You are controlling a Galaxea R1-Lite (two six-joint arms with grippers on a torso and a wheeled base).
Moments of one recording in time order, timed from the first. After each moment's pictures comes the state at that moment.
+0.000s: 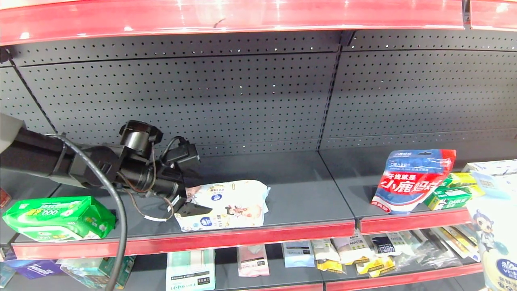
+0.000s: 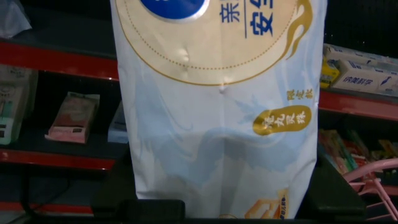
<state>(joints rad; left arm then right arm) -0.20 1.93 -1.07 0.02 -0.58 0.80 0.00 0.00 -0.11 0.17 0.02 -0.23</state>
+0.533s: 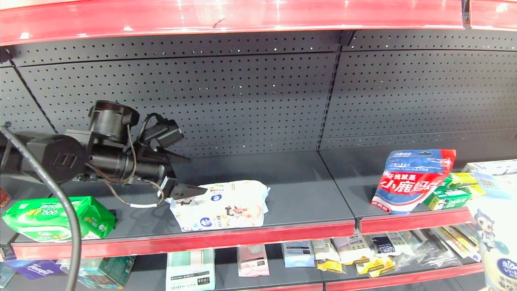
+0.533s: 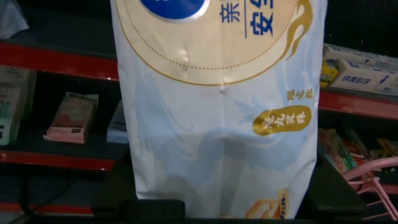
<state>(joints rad) -0.18 1.80 -1.05 -0.01 -0.59 0.59 0.00 0.00 -0.11 0.17 0.02 -0.23</state>
